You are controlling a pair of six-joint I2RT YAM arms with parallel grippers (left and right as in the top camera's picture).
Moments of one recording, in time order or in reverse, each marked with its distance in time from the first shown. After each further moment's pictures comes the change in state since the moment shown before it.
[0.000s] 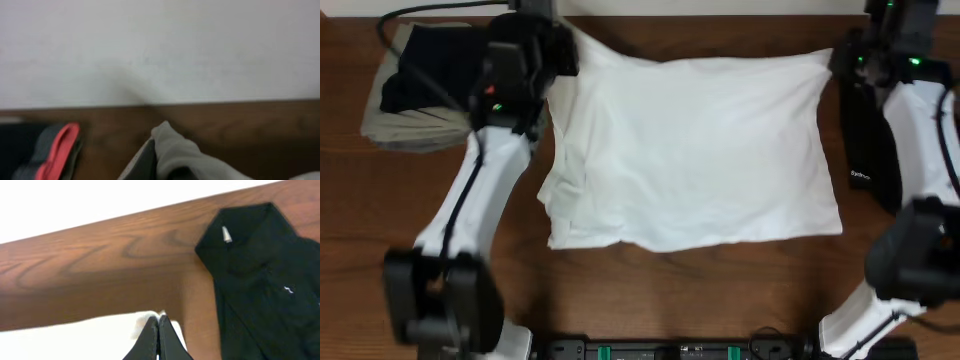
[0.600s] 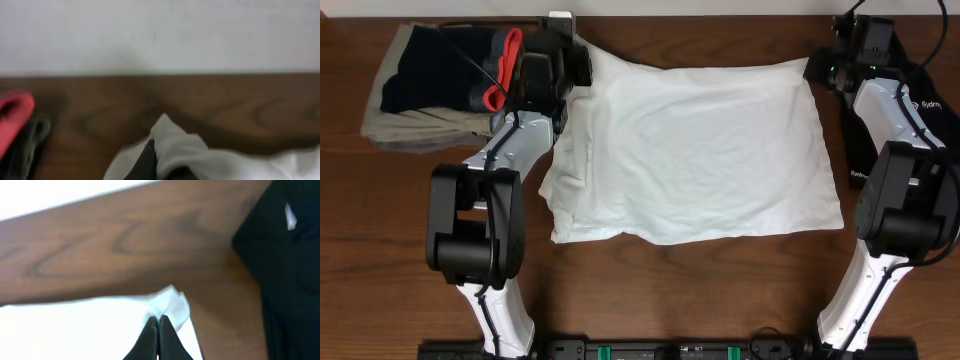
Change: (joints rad) left arm 0.006 0.288 0.001 0.125 -0.002 0.000; right arm 0.001 0.242 0.000 0.153 -0.081 0.004
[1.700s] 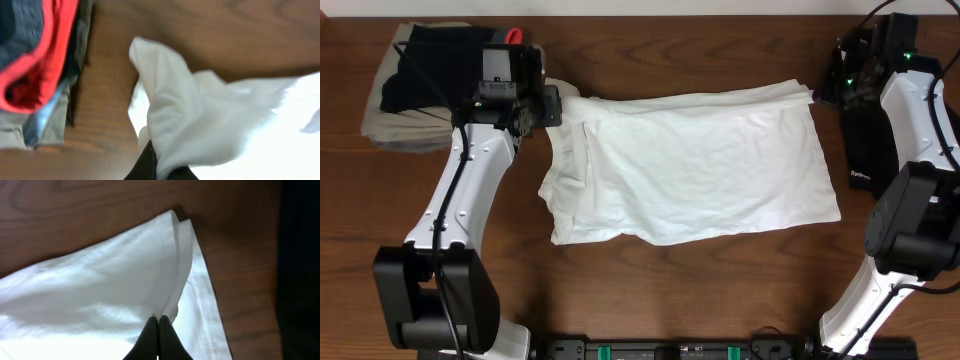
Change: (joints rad) left arm 0.079 -0.316 0.000 -0.766 0.043 0.000; right arm -0.043 -0.114 0.070 -0.505 -0.126 -0.052
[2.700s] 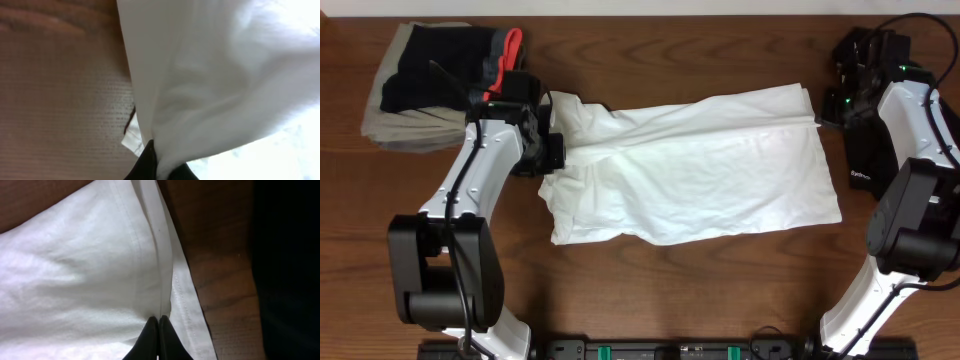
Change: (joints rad) left arm 0.000 0.094 -0.048 -0.326 -0.002 0.006; right arm -0.018 0.000 -0.098 -0.019 0.097 -0.014
